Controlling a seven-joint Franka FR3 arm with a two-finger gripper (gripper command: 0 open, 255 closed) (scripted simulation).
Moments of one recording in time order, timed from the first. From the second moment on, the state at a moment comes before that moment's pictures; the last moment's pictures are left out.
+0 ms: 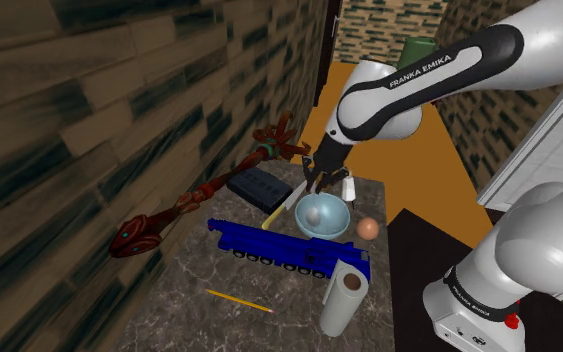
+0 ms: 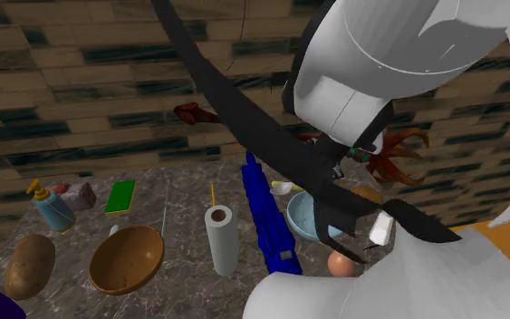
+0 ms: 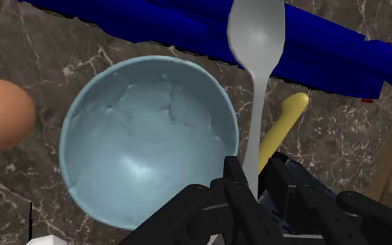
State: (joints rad) arm -0.06 -0.30 0.20 -2.66 0.50 2.47 0.56
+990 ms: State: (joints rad) arm -0.09 -0.24 0.10 -2.75 0.55 2.57 0.35
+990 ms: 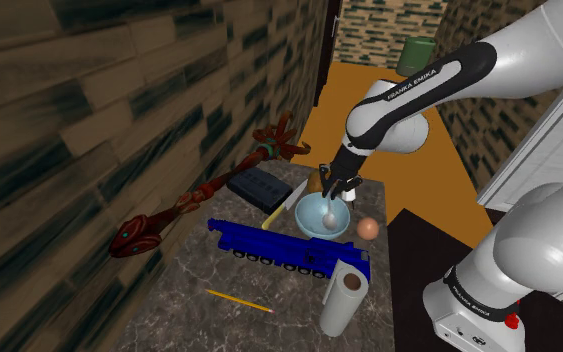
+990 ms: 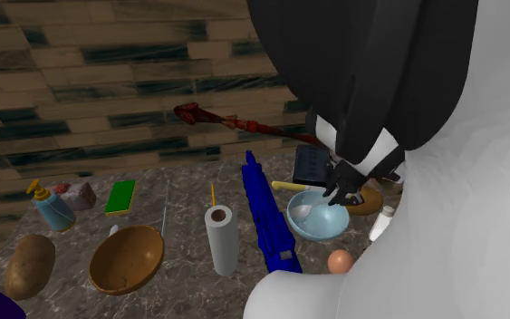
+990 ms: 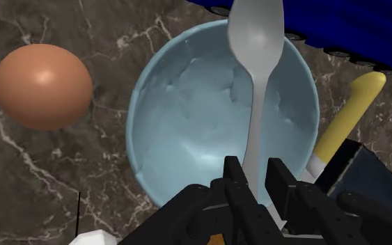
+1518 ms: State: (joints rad) arm -0.06 -0.15 0.10 -2.76 0.63 2.66 0.28
